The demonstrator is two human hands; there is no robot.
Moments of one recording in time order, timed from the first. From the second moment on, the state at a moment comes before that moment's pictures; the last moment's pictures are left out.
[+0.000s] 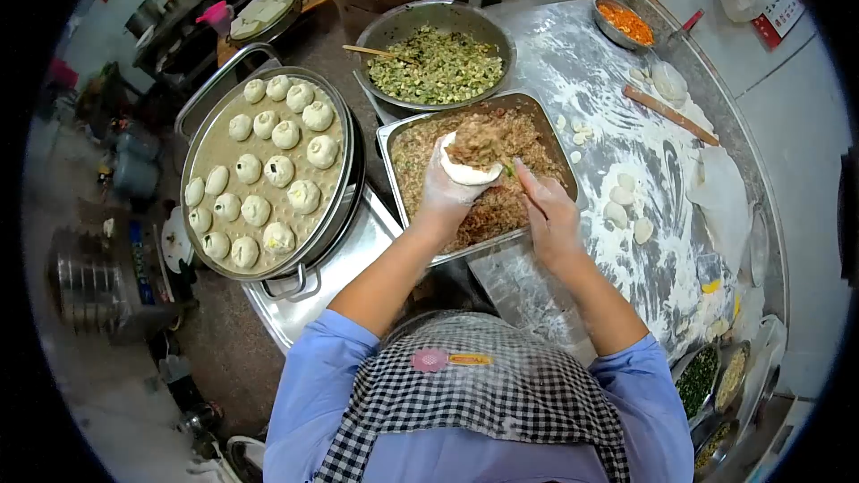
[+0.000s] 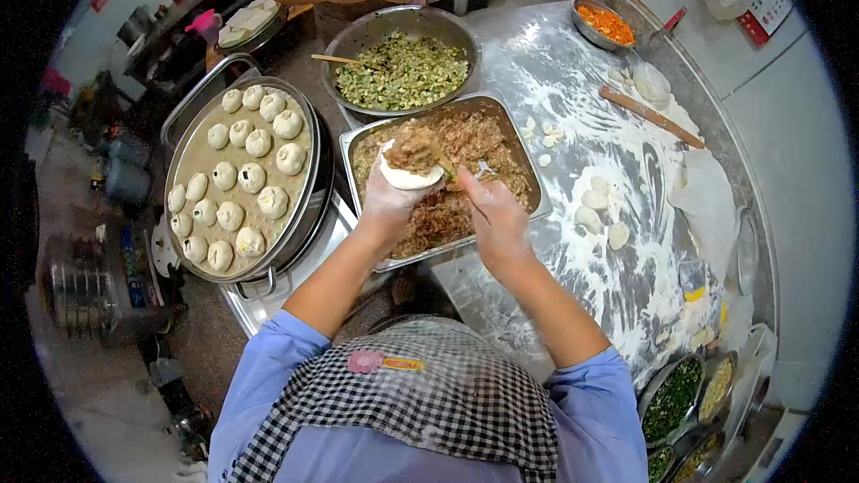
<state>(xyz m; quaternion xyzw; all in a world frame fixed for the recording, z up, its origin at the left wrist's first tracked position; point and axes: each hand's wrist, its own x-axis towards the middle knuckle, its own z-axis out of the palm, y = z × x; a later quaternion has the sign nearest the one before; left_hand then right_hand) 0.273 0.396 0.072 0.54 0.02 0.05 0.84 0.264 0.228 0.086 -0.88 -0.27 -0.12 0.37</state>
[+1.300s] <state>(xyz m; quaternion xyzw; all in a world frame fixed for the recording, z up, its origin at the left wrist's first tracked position) 0.144 0.084 0.107 0.38 -0.49 -0.60 0.51 -0.080 0.083 0.115 -0.89 0.37 -0.26 0.02</state>
